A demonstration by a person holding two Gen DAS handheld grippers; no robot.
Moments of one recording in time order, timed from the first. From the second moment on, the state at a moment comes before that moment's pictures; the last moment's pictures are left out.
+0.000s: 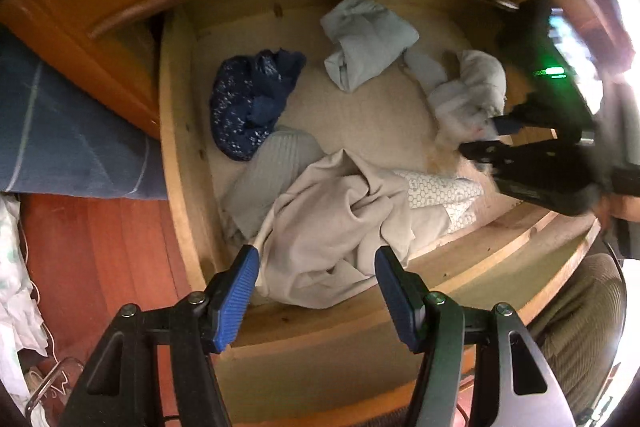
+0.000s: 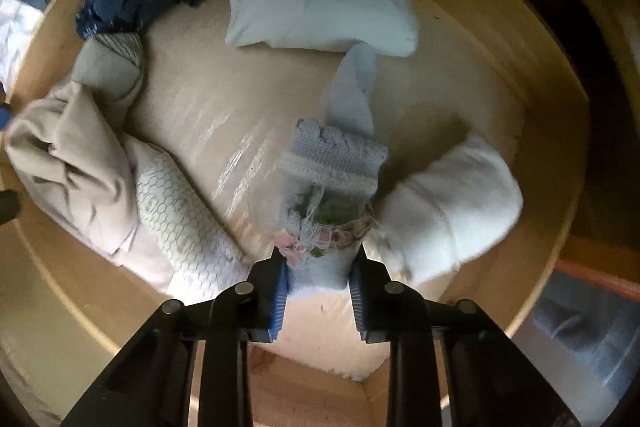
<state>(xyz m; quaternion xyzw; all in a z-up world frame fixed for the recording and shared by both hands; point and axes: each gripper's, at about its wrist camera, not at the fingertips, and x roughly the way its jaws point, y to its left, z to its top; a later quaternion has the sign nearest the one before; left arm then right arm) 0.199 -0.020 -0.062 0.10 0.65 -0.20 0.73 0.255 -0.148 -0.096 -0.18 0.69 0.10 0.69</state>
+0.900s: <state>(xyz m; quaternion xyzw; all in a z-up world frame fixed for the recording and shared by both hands) 0.235 -0.051 -0.119 0.09 0.71 -0.13 0.68 0.173 -0.202 -0.025 0.04 0.65 0.11 0.75</state>
